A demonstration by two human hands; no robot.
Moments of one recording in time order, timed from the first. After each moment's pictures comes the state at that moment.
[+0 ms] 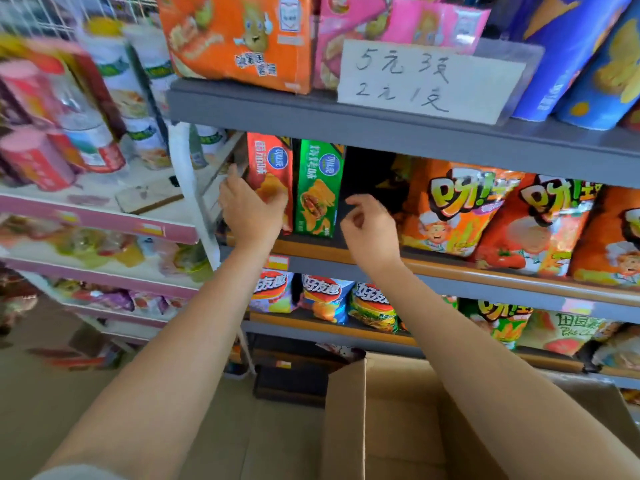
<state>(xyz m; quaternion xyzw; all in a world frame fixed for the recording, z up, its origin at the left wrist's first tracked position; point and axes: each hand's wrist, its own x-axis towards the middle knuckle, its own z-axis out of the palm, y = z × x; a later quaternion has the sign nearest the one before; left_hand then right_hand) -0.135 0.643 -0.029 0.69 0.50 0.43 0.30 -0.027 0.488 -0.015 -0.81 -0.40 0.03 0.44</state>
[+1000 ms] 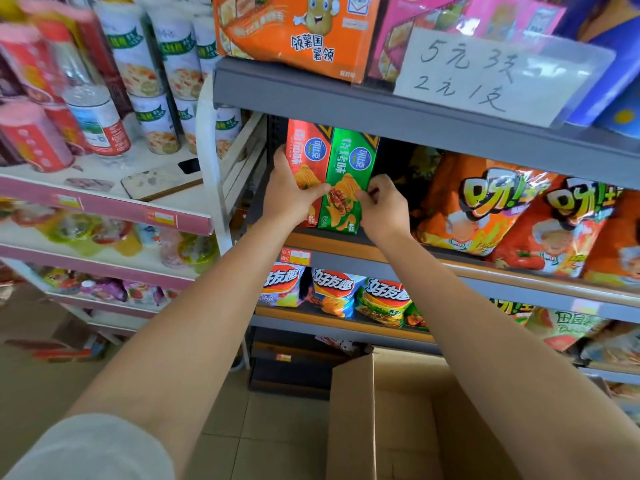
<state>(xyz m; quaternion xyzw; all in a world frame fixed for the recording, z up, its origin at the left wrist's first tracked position) -0.122 0.674 -0.033 0.74 0.37 0.33 0.46 -0.024 0.537 -0.011 -0.85 -0.32 0.04 0.42</state>
